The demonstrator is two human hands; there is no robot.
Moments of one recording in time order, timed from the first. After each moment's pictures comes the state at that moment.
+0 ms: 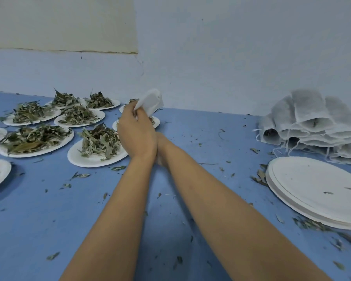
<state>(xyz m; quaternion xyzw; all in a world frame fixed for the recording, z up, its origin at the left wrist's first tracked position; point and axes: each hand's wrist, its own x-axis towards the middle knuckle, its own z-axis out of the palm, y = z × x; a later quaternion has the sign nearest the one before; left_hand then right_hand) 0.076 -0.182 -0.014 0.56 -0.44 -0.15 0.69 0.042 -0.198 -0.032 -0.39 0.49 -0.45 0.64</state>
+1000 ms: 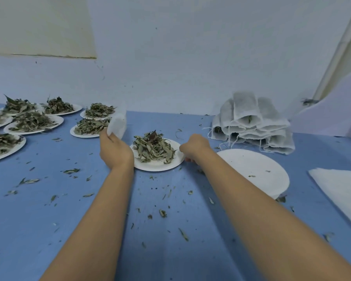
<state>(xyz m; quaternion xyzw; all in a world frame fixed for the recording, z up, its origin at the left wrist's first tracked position) 0.021 -0.163 -0.042 0.61 -0.37 -0.28 0.64 -0.140 -0.145 -0.023 -0.52 0.79 -0.23 0.21</state>
